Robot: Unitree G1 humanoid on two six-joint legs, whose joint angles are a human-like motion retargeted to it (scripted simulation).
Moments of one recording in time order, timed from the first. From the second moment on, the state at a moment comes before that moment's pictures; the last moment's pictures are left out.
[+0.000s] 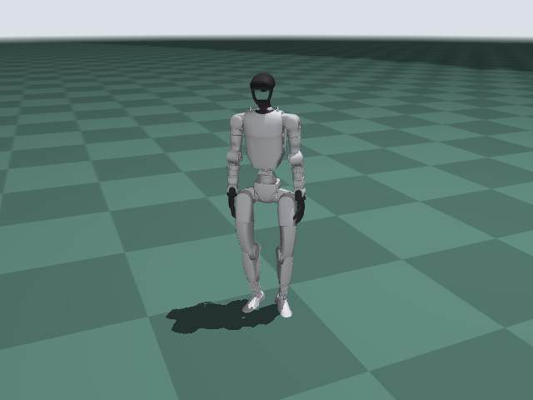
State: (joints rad) left arm -0.01 0.08 0.26 1.57 0.35 -0.08 -0.02; right arm -0.08 -0.10 -0.16 1.59 -0.43 0.09 0.05; waist -0.02 0.02 -0.01; left_leg -0.07 0.07 0.48 0.15 -0.06 -0.02; right_leg -0.08 0.00 -0.27 0.12 -0.08 -0.10
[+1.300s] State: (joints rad) left arm 0.02 0.08 0.29 1.55 0.31 -0.11 -0.03; right arm 0.07 -0.17 -0.32 1.58 -0.47 0.06 0.02; waist 0.17 0.00 -0.16; left_leg -0.11 0.10 0.85 0.19 -0.19 0.01; right_leg 0.16 -0.14 -1.19 0.19 -0.07 0.06
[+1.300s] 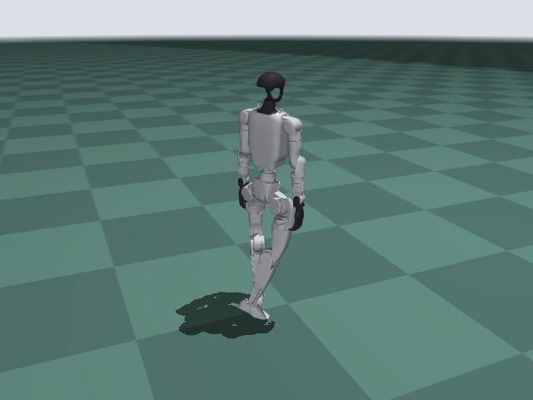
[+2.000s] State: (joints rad) left arm 0.08 0.14 0.36 1.68 0.33 -0.06 -0.08; right arm -0.02 -0.09 -0.20 1.53 -0.52 0.04 0.05; waist 0.10 -0.06 -0.12; left_leg -0.02 -0.03 0.44 0.05 -0.10 0.06; right_leg -0.05 -0.06 -0.34 0.02 -0.04 0.04
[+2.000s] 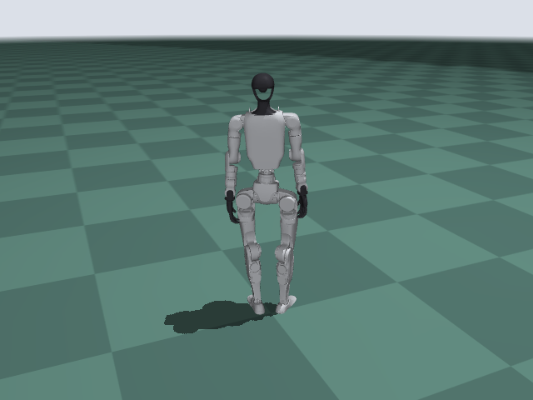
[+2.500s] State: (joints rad) left arm -0.05 0.13 0.29 1.57 0.32 -0.04 -0.13; right arm 0.01 -0.10 -0.23 1.59 -0.47 0.06 0.03; waist 0.03 -0.04 -0.16; left_leg -0.01 0.02 0.46 0.06 -0.09 0.01; right_leg -0.04 0.00 -0.33 -0.02 -0.04 -0.01
